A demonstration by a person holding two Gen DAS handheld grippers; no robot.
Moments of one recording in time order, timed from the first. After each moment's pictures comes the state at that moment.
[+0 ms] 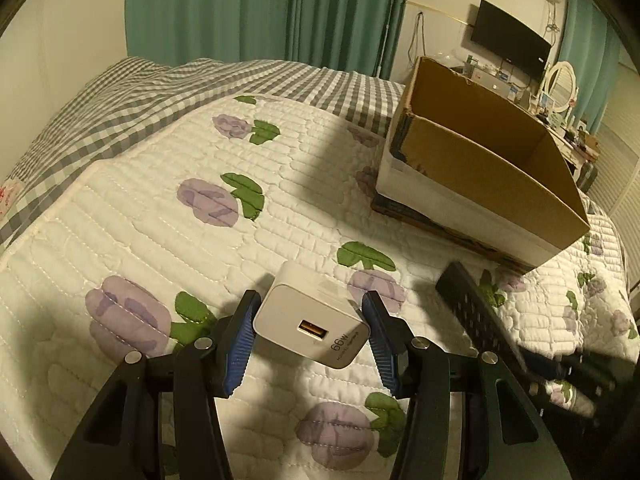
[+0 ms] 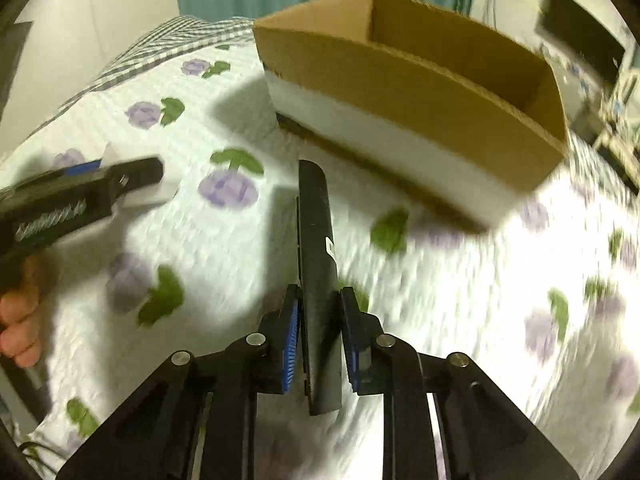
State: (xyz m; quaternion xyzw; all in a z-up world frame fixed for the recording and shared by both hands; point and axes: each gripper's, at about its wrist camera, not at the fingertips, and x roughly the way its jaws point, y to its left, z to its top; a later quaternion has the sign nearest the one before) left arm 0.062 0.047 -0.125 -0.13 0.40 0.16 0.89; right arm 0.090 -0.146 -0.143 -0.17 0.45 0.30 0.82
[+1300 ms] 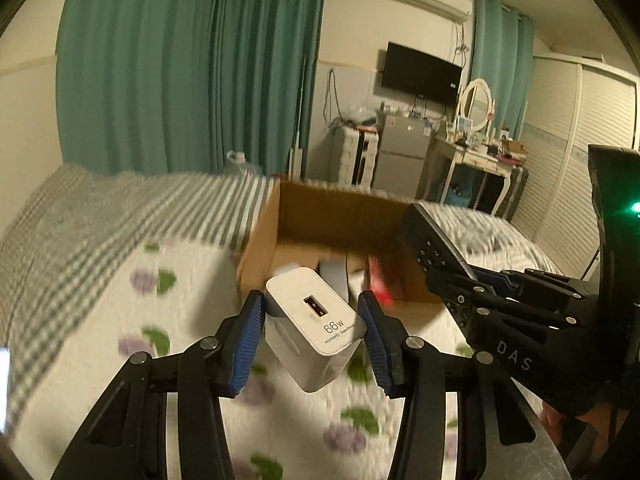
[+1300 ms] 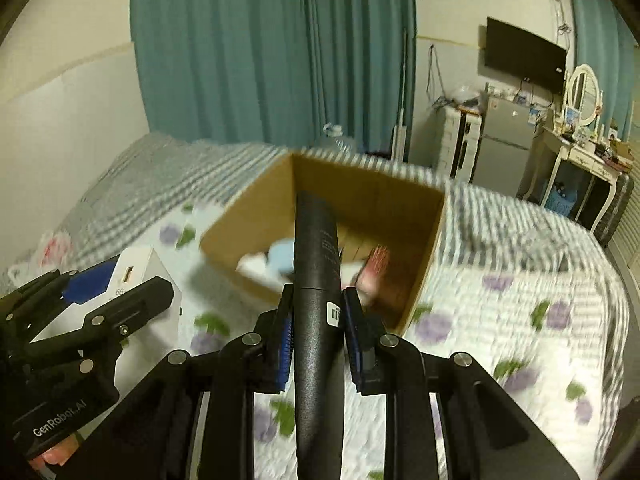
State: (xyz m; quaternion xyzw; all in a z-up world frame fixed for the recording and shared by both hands) left arm 0.087 -0.035 0.005 -0.06 0.28 0.05 0.96; right arm 0.141 -0.191 -0.002 -0.07 0.32 0.27 0.91
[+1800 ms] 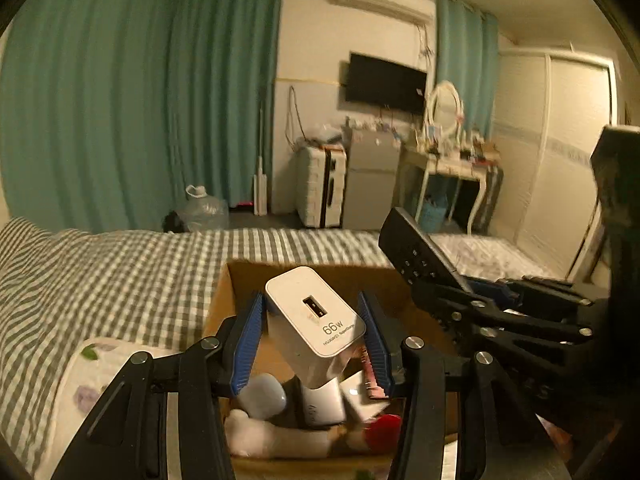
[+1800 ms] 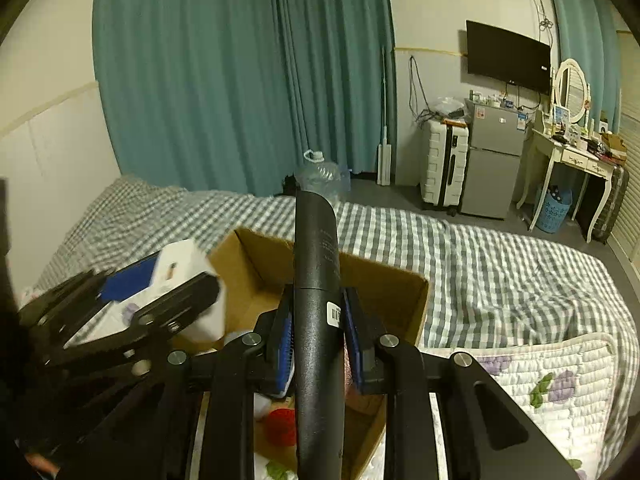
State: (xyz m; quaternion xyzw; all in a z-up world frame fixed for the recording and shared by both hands) left arm 0.229 -0.021 -0.005 -0.02 0.26 -0.02 0.97; right arm 0.249 -0.173 -0.010 -0.04 0.32 0.25 0.91
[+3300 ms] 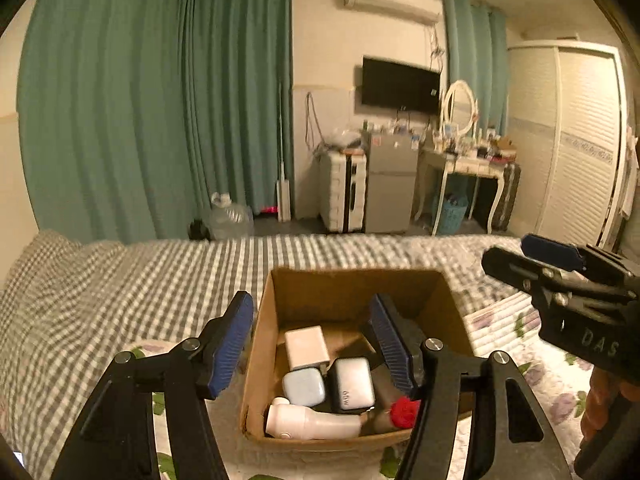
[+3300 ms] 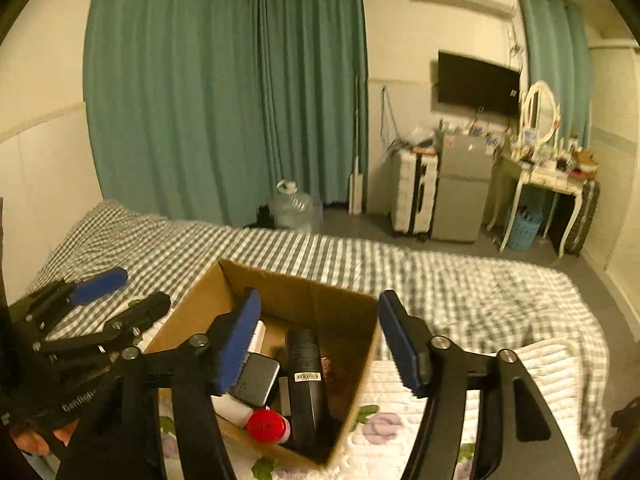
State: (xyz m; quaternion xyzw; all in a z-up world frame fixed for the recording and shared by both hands) left arm 0.177 -0.011 0.031 -0.01 0.23 0.02 0.97; right arm 0.195 -0.209 0.041 -0.04 0.23 0.19 0.95
